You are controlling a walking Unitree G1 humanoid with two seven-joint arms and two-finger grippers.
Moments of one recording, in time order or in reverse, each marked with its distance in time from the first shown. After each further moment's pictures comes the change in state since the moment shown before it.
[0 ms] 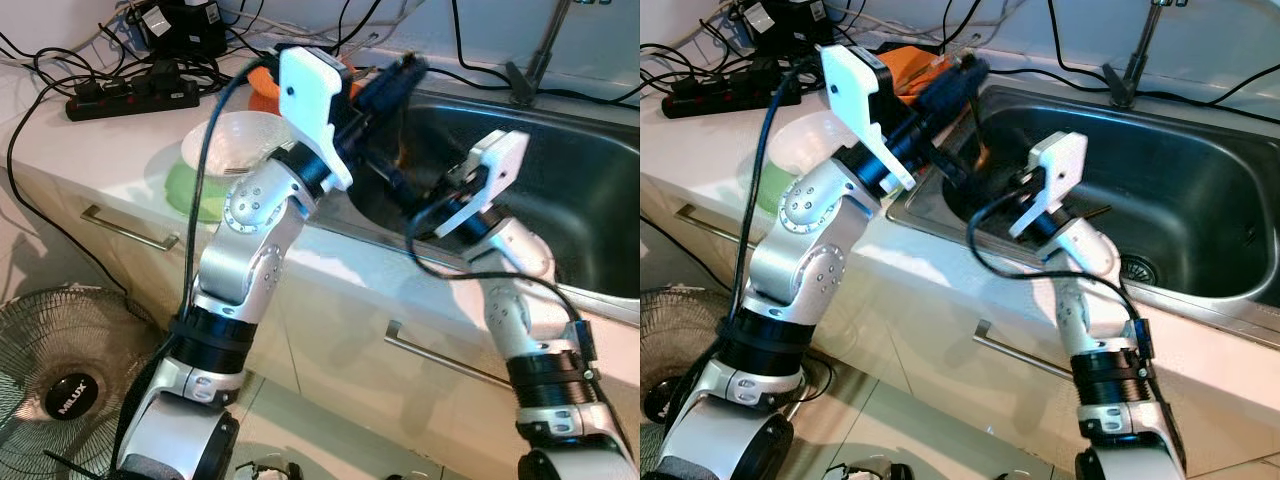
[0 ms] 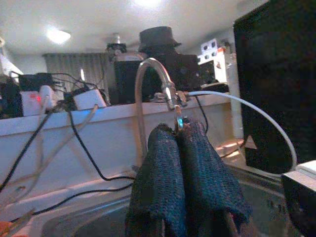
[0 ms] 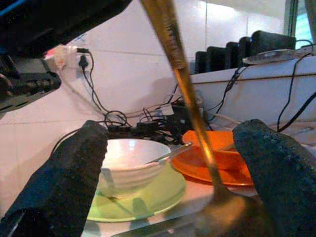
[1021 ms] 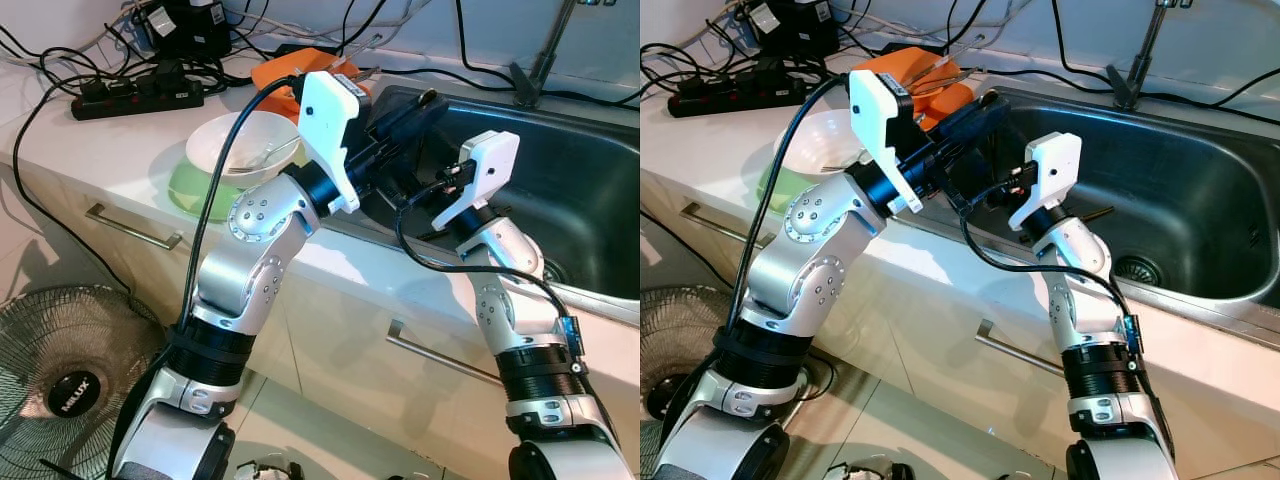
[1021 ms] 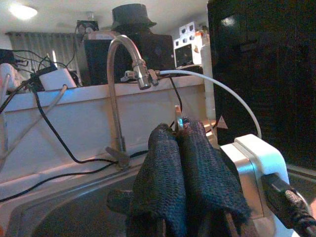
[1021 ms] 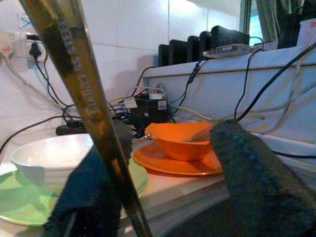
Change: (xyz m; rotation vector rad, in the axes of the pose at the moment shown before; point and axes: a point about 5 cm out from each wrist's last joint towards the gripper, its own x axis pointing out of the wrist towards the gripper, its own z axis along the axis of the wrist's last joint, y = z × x) left arm -0.005 -0.012 -0.008 -0.046 0.075 -0.103; right arm 0.003 -0.011 -0.008 -0.074 0.029 -0.174
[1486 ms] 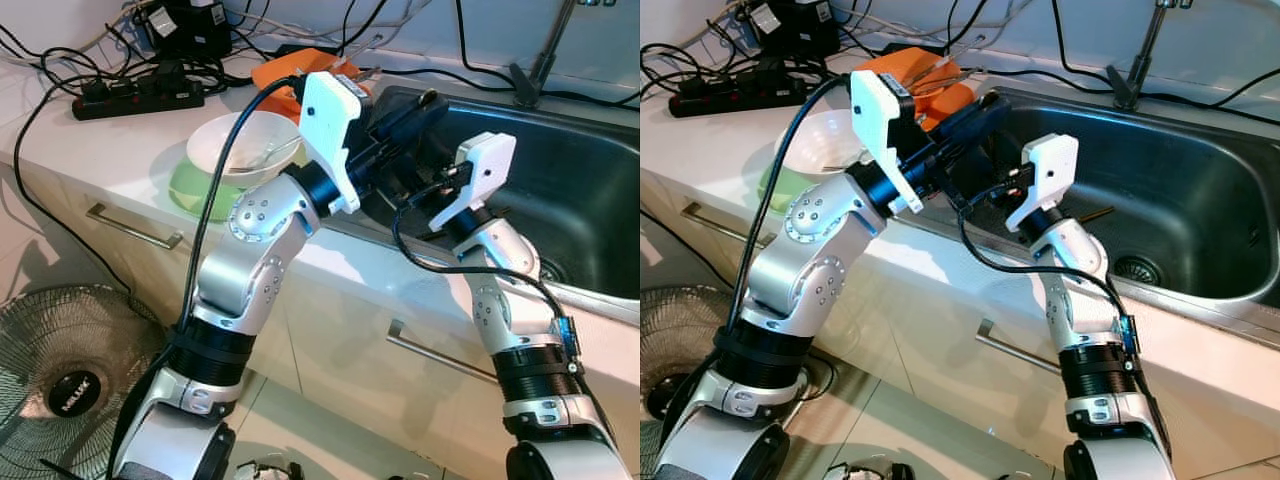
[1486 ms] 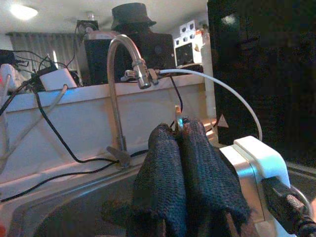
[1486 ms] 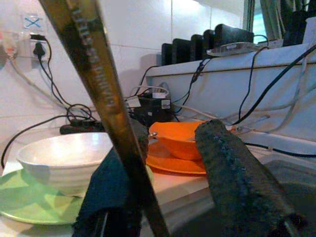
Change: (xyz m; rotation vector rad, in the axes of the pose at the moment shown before) left arm 0.000 0.000 0.000 0.008 0.005 0.001; right arm 0.001 0.003 -0.003 0.010 0.005 0.010
